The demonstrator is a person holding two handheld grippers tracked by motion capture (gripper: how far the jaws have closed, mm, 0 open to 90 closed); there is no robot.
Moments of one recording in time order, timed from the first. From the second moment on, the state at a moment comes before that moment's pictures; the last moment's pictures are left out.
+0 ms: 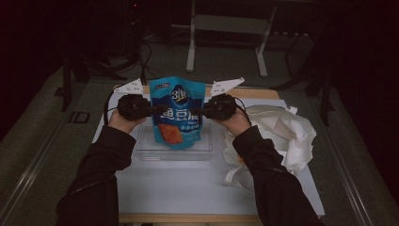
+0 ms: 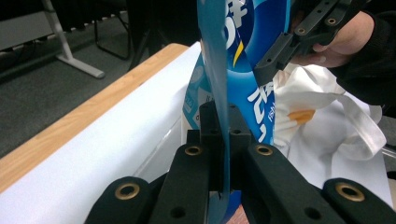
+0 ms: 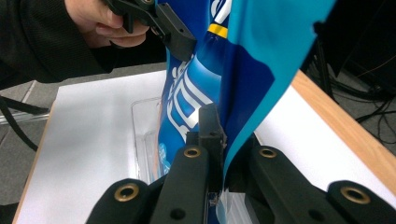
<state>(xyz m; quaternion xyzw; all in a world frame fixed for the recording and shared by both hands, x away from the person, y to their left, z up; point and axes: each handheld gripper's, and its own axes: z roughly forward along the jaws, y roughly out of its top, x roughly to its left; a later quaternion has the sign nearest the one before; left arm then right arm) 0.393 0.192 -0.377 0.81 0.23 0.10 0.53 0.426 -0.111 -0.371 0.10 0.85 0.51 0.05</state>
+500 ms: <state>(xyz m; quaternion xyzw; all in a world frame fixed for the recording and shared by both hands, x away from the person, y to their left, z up) 0.391 0.197 -0.407 0.81 0.24 0.08 0.52 0.424 -0.106 -0.403 0.11 0.86 0.50 0.02</state>
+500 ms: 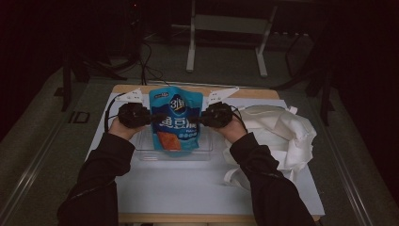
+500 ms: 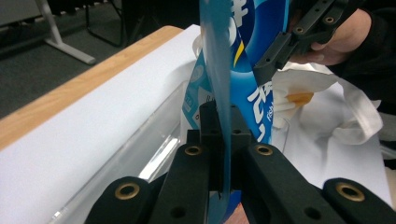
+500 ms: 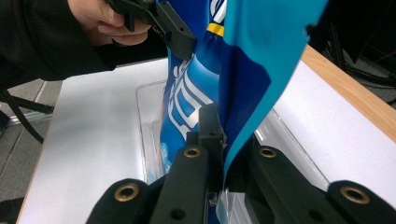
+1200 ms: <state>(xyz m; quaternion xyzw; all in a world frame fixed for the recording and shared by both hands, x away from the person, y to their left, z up) 0.377 0.205 -0.425 0.80 0.22 0.08 0.55 0.412 -0.105 -0.416 0.11 0.85 0.51 0.03</state>
